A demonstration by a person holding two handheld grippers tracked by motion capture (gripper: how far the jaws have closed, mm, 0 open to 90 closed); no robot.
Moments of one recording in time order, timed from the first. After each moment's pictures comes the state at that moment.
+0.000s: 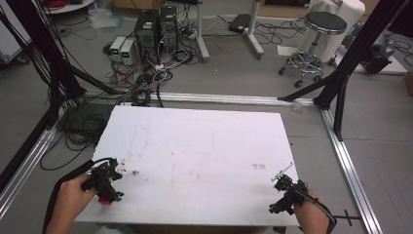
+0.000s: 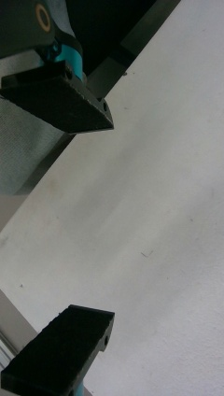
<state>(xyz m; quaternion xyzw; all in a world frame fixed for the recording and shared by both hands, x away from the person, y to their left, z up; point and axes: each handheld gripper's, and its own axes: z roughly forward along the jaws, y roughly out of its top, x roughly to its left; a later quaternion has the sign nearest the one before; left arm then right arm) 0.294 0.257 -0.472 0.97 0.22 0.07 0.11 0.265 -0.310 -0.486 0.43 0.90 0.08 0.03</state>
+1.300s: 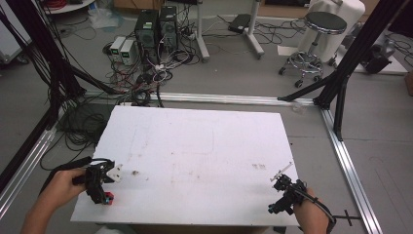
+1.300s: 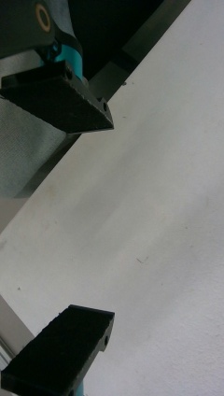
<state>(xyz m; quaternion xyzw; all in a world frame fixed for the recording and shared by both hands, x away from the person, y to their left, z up) 0.301 0.278 -0.473 0.99 0.07 0.02 0.08 0.265 -0.307 -0.483 0.42 0.90 0.08 0.02</state>
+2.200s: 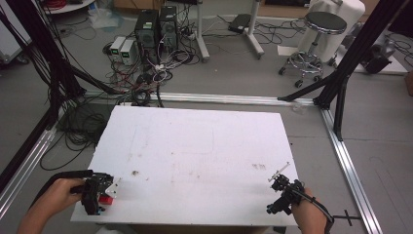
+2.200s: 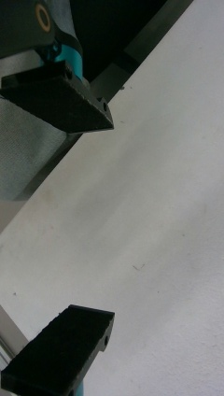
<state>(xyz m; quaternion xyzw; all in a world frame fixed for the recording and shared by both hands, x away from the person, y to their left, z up) 0.282 0.288 -0.513 1.00 0.00 0.02 0.01 0.266 -0.301 -0.485 0.42 0.90 0.08 0.02</state>
